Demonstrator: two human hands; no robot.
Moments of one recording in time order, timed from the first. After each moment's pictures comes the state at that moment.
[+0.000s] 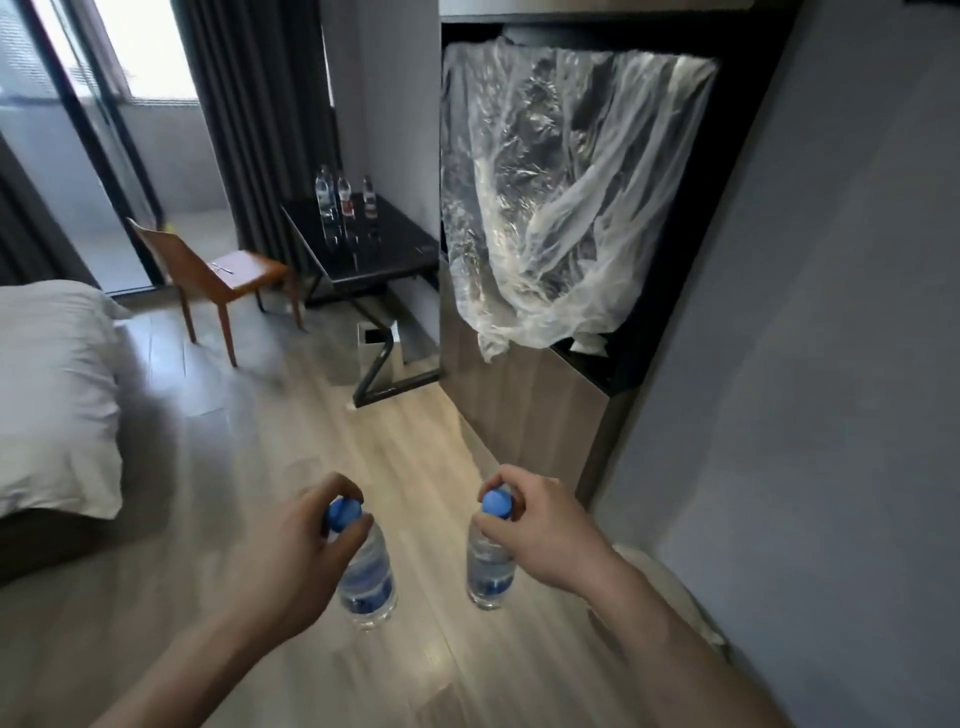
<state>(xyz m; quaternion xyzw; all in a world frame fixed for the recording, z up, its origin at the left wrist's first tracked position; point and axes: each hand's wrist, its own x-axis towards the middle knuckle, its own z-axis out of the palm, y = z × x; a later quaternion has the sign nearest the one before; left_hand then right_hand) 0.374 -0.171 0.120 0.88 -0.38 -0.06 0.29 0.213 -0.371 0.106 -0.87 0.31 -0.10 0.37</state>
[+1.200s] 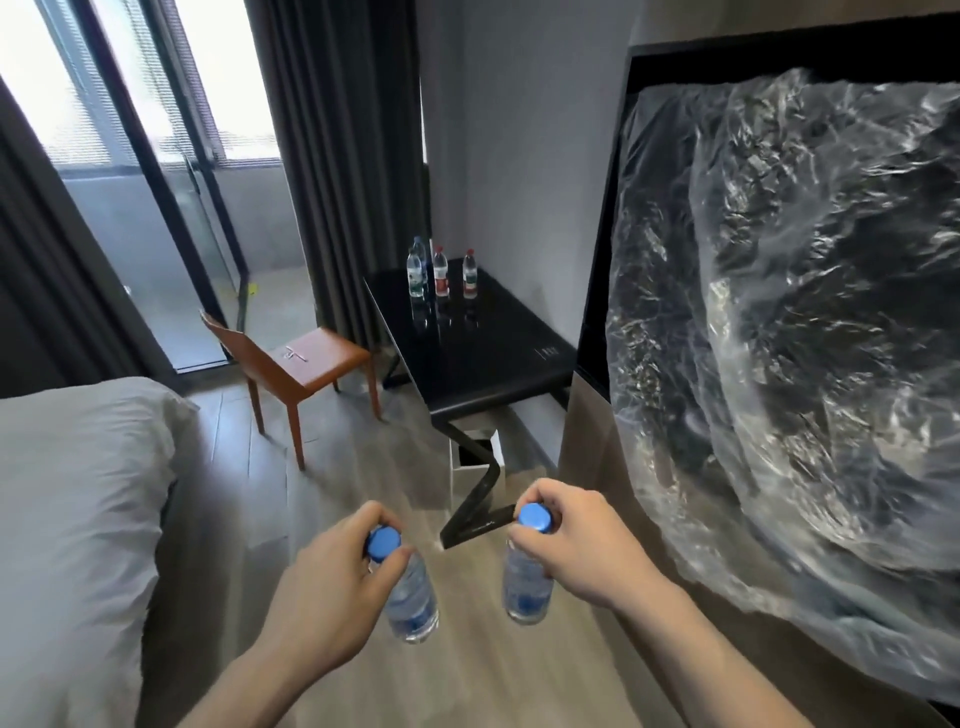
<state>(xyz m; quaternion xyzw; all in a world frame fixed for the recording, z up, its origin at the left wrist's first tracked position) 1.049 -0.484 0.132 0.90 -0.32 -0.08 0.30 0.921 -0.708 0.124 -0.89 0.26 -0.10 0.36</state>
